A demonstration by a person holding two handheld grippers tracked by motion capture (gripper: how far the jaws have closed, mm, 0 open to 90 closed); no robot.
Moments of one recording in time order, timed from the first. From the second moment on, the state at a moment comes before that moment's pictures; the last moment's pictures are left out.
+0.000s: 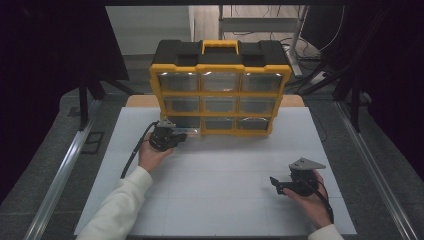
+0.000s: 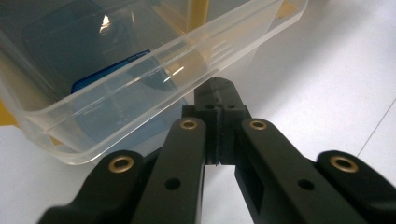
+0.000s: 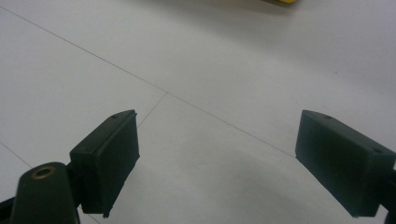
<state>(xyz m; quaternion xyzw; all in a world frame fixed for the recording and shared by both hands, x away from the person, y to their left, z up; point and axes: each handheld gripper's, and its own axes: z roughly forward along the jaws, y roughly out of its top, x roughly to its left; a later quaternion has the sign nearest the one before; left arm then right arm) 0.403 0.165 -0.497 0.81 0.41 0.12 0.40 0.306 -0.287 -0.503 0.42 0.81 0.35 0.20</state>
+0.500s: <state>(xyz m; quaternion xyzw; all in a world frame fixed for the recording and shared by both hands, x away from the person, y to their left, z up) 0.412 0.164 -0.499 0.81 0.42 0.12 0.40 0.306 -0.287 -0.504 0.42 0.81 0.35 0.20</state>
